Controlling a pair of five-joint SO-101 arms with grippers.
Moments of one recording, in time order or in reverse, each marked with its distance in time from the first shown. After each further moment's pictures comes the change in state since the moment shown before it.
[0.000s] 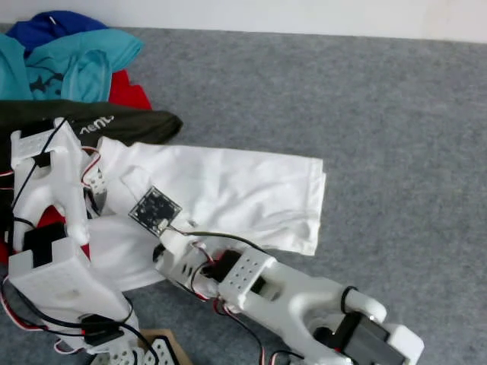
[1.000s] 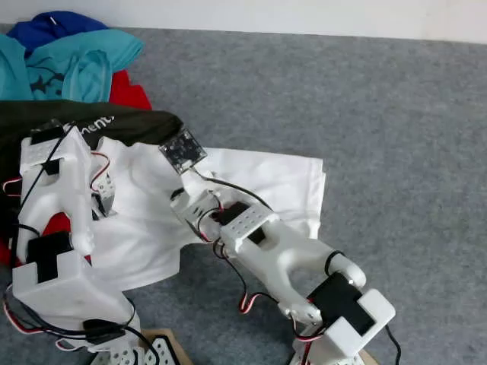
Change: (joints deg) left arm 2.0 -5.1 9.0 -5.5 0.0; right arm 15.0 14.1 -15.4 -1.6 0.0
